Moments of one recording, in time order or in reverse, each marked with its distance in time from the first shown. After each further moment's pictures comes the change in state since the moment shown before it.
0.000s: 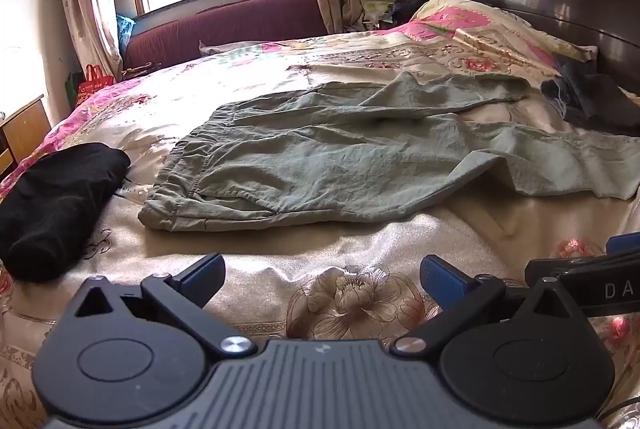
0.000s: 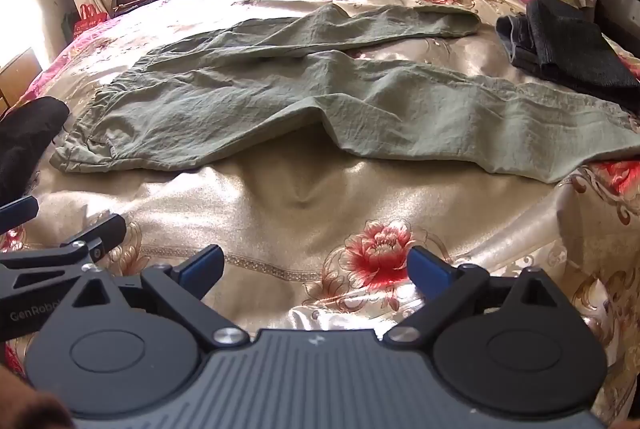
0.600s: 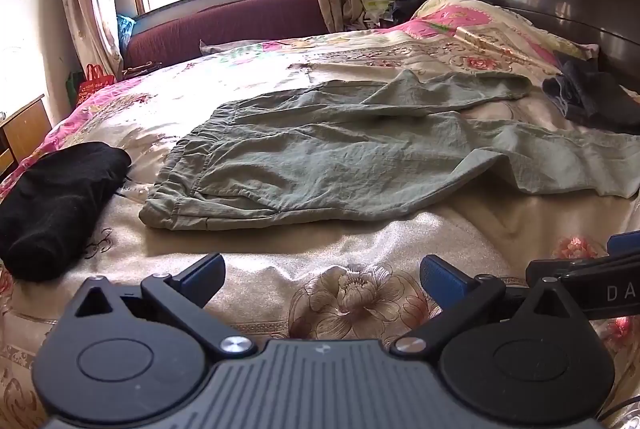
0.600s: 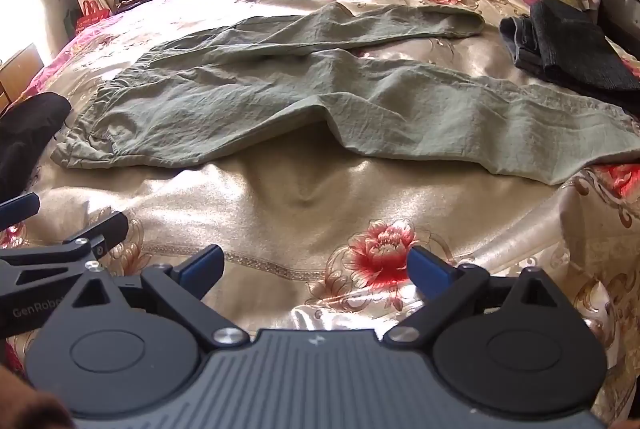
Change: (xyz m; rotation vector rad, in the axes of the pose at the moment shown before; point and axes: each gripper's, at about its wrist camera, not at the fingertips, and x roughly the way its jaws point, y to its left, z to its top) left arm 0.000 0.002 0.000 -0.001 0.006 0.001; right arm 0.002 0.002 0.000 0.000 0.006 -0.001
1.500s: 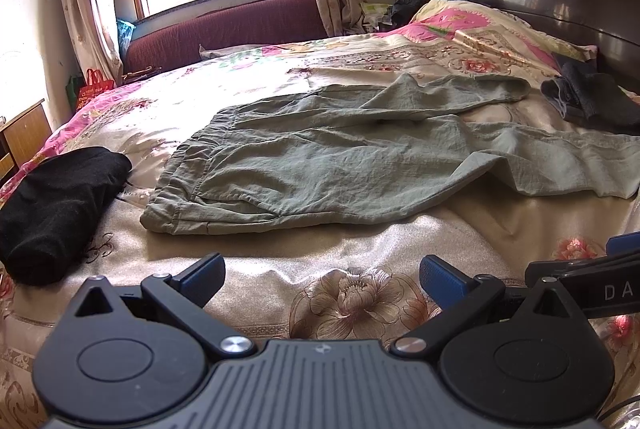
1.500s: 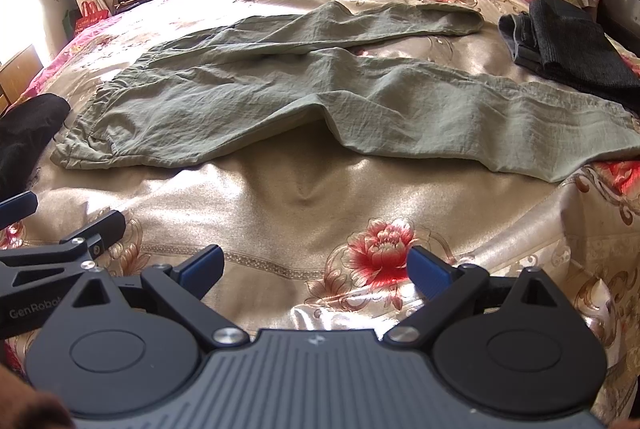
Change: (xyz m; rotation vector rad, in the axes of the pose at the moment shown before) left arm -0.002 -0.002 0.000 0.008 -0.016 0.003; right arm 0.001 -0.001 0.000 0.003 0.001 -0.002
